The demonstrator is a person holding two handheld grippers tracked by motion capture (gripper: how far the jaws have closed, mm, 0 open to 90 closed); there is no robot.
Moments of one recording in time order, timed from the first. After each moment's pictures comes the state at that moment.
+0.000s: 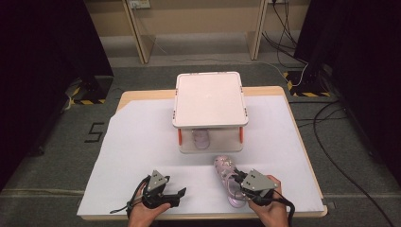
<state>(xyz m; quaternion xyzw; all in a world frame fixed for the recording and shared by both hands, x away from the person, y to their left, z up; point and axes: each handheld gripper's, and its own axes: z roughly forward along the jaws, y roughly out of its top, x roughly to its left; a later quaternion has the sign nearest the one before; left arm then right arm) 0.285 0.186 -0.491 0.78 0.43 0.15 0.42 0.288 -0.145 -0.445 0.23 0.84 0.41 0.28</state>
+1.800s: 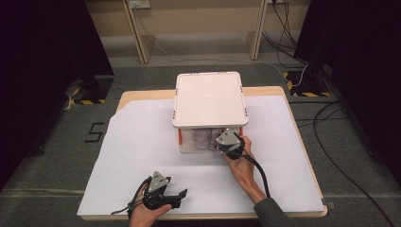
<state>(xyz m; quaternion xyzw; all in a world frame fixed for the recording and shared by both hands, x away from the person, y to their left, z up) 0.282 0.183 -0.493 0.78 0.43 0.15 0.43 0.424 -0.084 -0.464 0.27 0.81 0.35 0.39</state>
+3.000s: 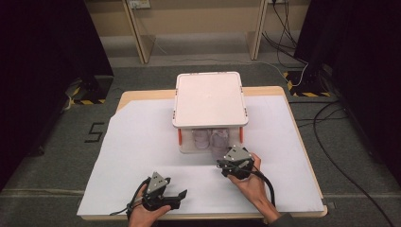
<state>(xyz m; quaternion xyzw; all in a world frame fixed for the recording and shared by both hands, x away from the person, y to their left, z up) 0.278 0.185 -0.490 0.78 0.43 0.15 0.43 0.371 -0.106 -0.476 0.28 0.84 0.37 0.28</state>
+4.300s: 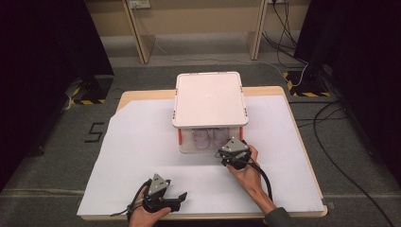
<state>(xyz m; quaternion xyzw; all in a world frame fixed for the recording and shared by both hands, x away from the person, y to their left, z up) 0.276 0.184 -0.496 0.79 0.43 0.14 0.42 0.404 -0.103 -0.483 0.30 0.83 0.35 0.31</state>
